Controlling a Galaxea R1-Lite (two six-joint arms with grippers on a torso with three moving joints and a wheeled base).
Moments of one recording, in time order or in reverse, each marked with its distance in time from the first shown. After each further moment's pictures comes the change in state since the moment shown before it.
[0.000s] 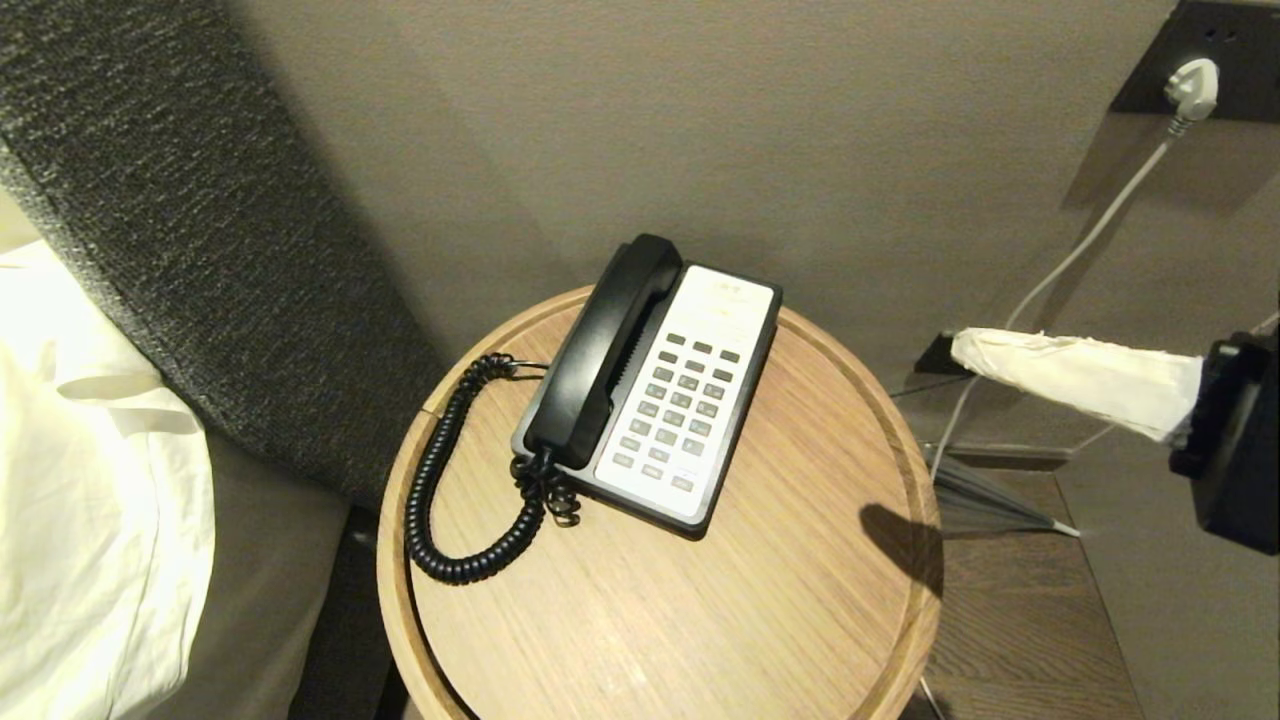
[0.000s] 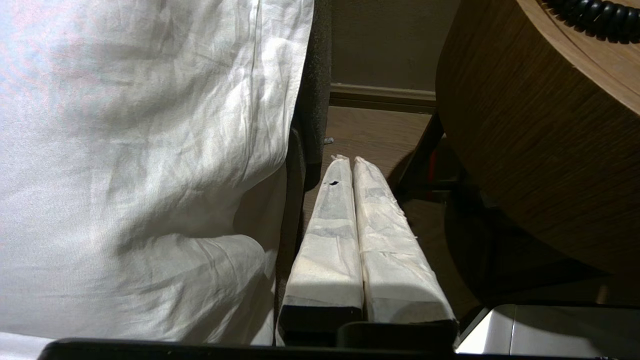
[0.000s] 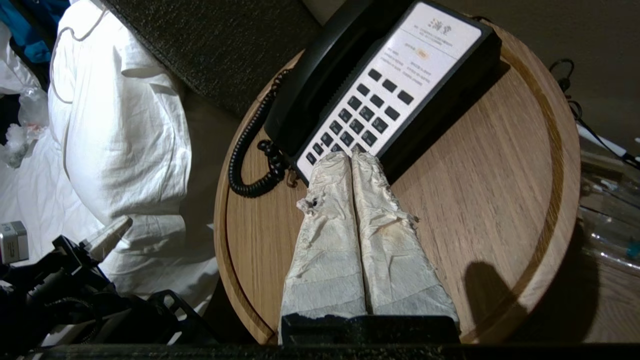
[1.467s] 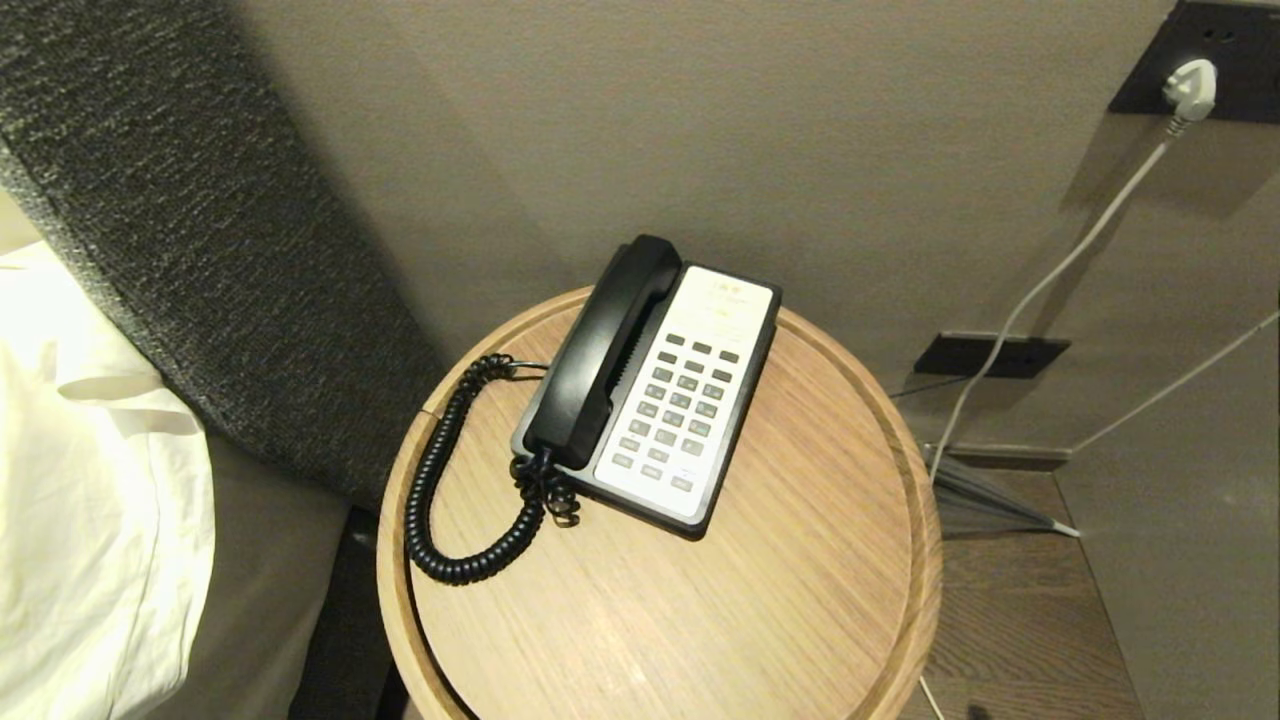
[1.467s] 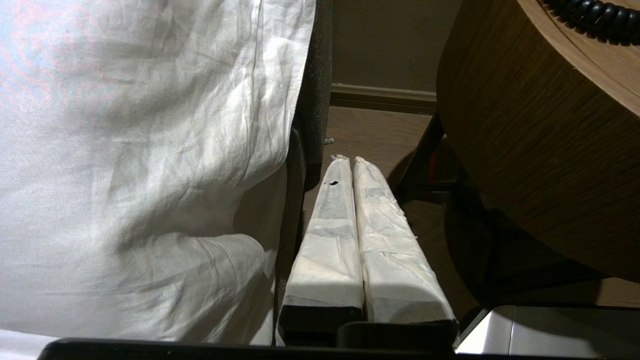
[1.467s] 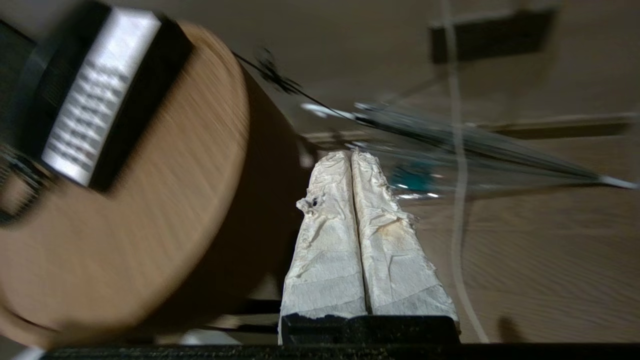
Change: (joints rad) left arm 0.000 0.000 0.001 -0.001 0.004 -0.006; right arm -0.722 -0.673 0.415 0.210 0.162 -0.060
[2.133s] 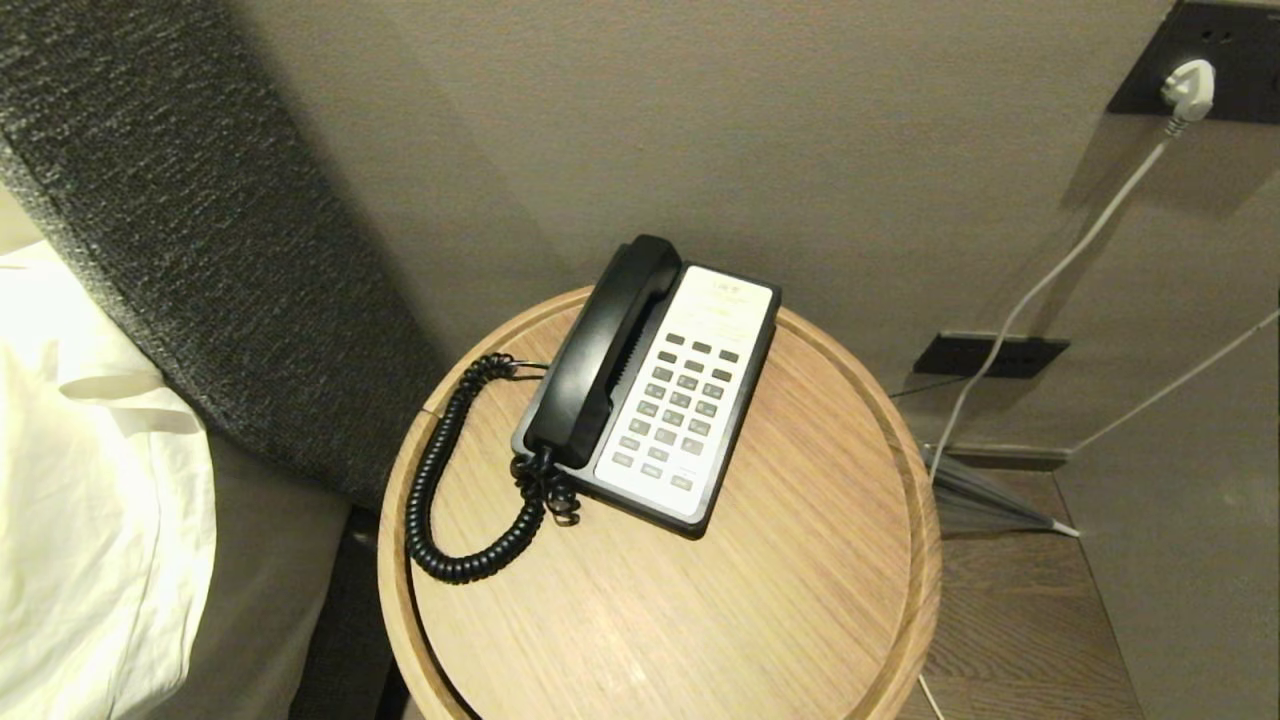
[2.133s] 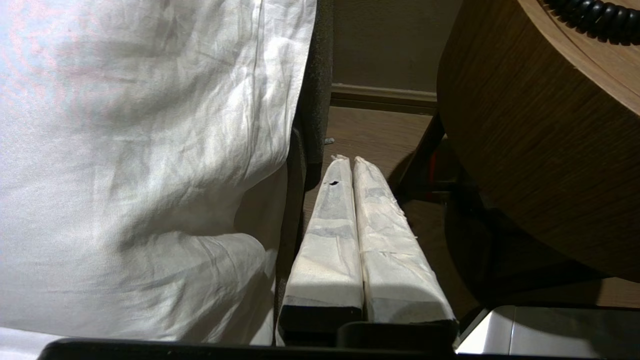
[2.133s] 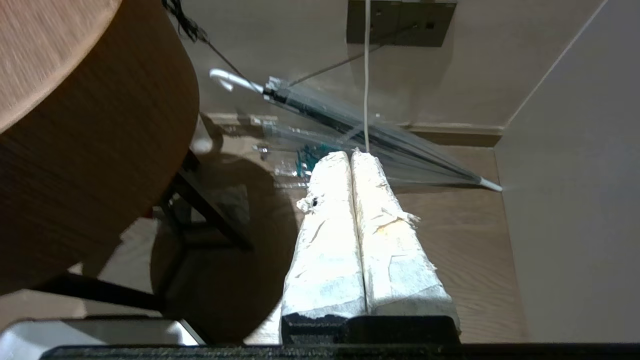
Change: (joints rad) left arm 0.000 0.000 0.000 0.000 0.000 0.000; right arm -0.231 -0.447 0.428 -0.040 0.052 -0.269
